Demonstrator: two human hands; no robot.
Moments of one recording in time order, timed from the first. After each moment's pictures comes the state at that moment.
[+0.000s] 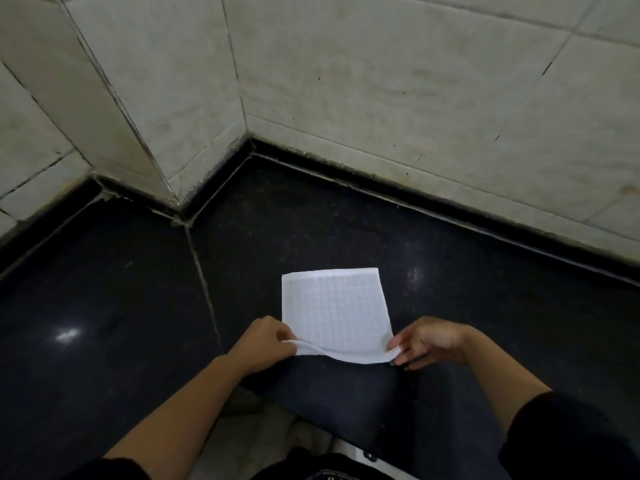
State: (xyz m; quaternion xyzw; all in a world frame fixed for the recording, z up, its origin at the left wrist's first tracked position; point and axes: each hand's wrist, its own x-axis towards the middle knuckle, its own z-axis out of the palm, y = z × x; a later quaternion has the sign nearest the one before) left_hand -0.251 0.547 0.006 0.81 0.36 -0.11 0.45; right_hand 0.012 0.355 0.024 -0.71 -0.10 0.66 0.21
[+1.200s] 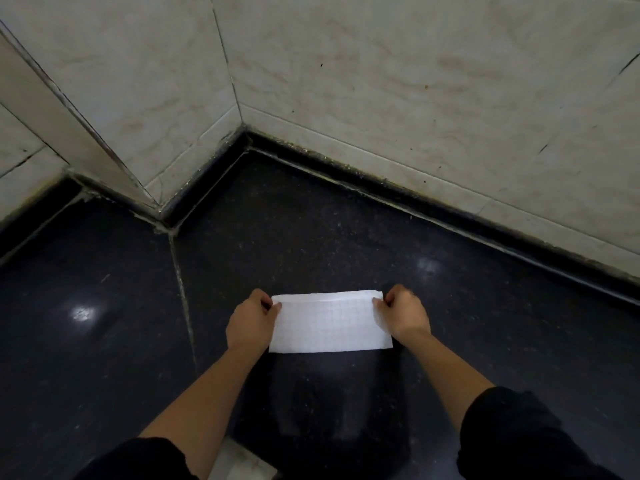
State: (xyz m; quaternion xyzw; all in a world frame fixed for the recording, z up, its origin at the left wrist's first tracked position) left_hand -0.175 0.602 -0.037 0.73 0.60 0.02 0.33; right_hand 0.048 0.461 -0.030 -0.91 -0.23 0.29 0.16
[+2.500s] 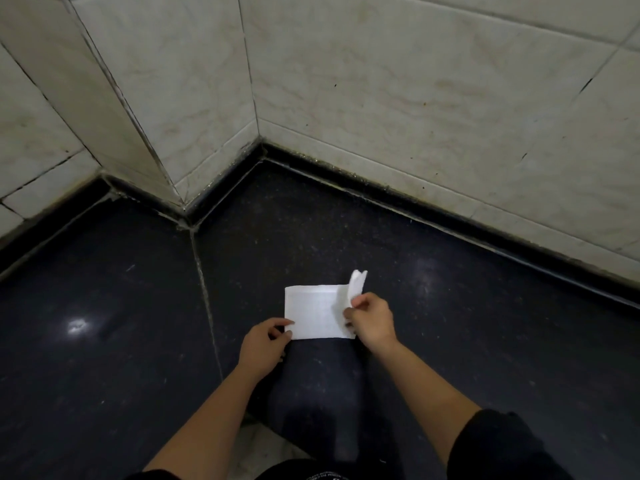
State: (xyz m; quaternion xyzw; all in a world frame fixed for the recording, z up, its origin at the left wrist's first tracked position) left_hand -0.231 0.556 -0.053 0.65 0.52 0.08 0.54; right_hand -0.050 0.462 0.003 -0.83 -0.13 0.36 0.40
